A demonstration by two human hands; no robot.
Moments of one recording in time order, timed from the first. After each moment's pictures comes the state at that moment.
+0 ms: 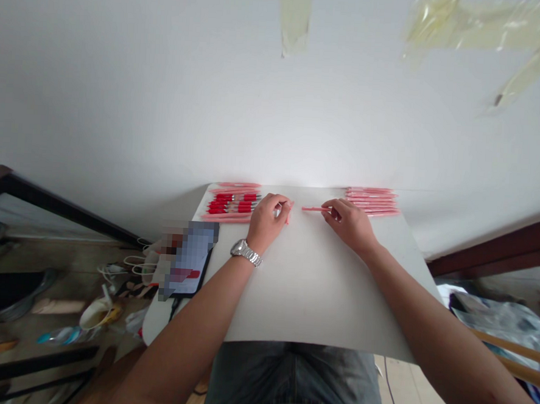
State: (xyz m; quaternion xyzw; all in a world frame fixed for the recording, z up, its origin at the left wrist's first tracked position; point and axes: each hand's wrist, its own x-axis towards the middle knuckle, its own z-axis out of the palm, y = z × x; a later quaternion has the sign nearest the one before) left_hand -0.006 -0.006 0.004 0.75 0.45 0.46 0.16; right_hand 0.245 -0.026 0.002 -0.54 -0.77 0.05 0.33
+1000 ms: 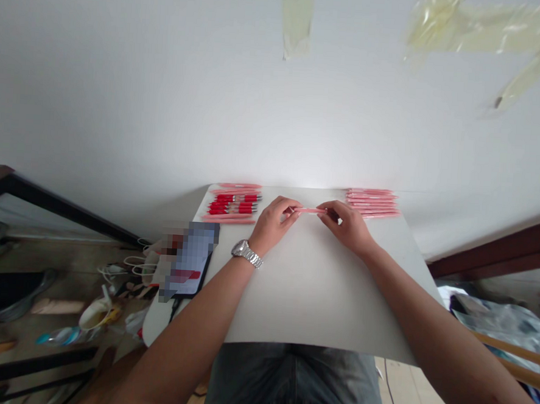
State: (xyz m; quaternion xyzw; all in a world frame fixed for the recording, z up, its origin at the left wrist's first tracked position) left_hand -0.002 -0.012 0.008 0.80 0.38 0.43 0.20; right_hand 0.237 -0.028 0.005 -0.49 -0.77 0.14 0.38
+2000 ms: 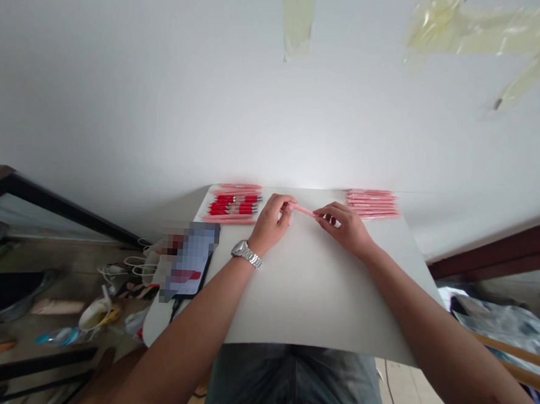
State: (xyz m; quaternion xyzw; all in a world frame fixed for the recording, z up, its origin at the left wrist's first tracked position) left_hand -0.004 -0.007 0.001 0.77 0.40 0.46 0.21; right_hand 0.238 -0.027 0.003 -0.44 -0.80 0.17 0.39
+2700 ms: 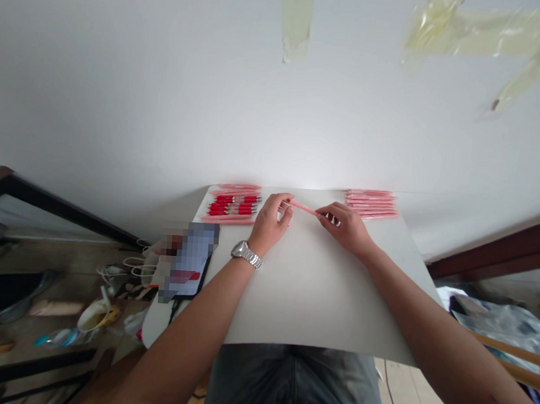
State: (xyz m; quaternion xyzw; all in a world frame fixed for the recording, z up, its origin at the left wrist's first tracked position) left_hand -0.004 -0.005 -0.003 0.75 0.42 0.47 0.21; right_hand 0.239 -0.025 -0.001 -0.47 -0.78 0.13 0.39
